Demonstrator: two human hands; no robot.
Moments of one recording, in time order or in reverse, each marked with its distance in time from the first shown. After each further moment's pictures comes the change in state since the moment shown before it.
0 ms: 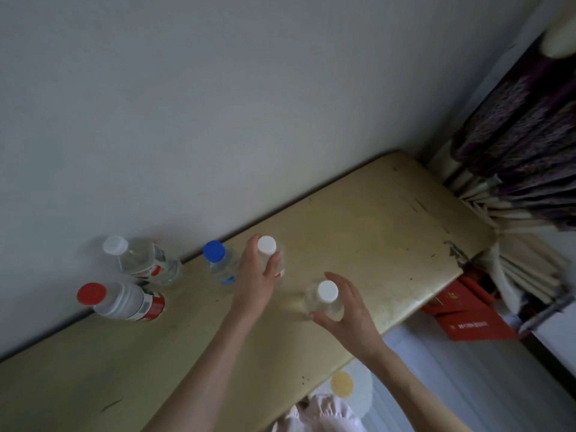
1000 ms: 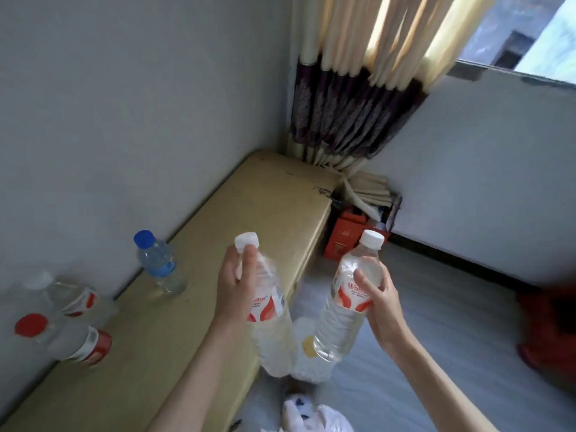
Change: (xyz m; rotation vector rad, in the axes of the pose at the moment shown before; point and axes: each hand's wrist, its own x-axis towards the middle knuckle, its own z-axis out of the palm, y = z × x) left_hand -0.181 0.049 -0.056 -0.419 -0.423 0.266; right_hand -0.251 -0.053 -0.004 0.836 0.802 0.275
